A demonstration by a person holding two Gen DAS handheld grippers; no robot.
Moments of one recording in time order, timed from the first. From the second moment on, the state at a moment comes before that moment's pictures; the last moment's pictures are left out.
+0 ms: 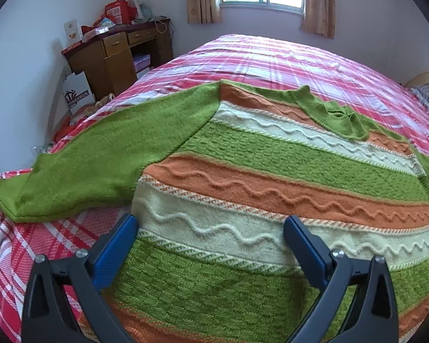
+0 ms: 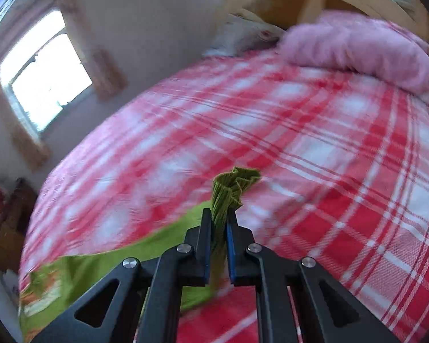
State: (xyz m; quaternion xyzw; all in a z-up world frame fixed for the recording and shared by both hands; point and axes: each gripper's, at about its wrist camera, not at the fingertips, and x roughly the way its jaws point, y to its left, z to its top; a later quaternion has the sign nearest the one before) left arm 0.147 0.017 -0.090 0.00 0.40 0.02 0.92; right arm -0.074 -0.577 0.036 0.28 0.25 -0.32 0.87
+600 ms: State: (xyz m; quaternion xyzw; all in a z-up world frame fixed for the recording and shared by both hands) left arm 0.139 0.045 -0.087 -0.10 0.37 -0.02 0.92; right arm 0.116 -0.247 0.065 0.24 0.30 0.06 0.92
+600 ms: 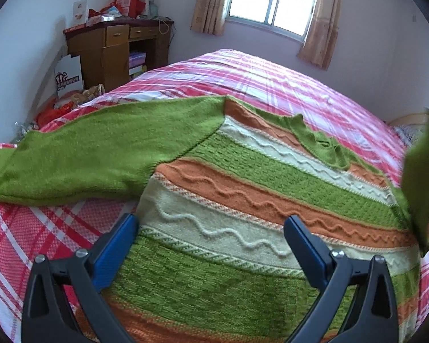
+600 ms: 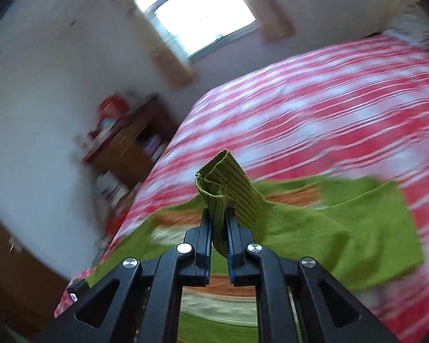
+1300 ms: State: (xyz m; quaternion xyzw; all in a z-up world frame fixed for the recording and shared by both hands) left arm 0.135 0.059 -0.085 -0.14 0.35 -0.02 0.93; right arm 0.245 -0.083 -0.043 0.25 0.42 0.33 0.81
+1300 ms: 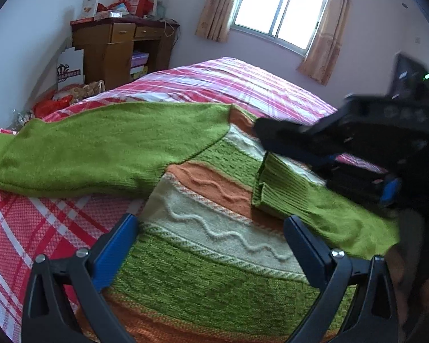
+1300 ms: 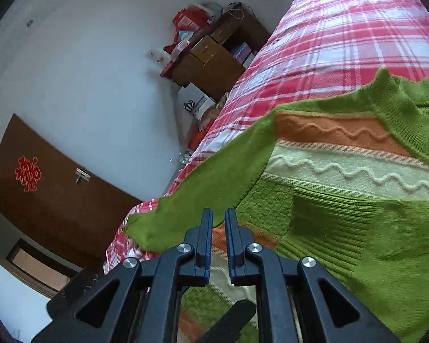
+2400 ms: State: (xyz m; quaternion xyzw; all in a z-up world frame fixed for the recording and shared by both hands) left arm 0.111 0.109 -0.095 -0.08 0.39 0.14 0.91; right arm 0.213 -0.067 -0.016 0.11 0.40 0.24 0.88
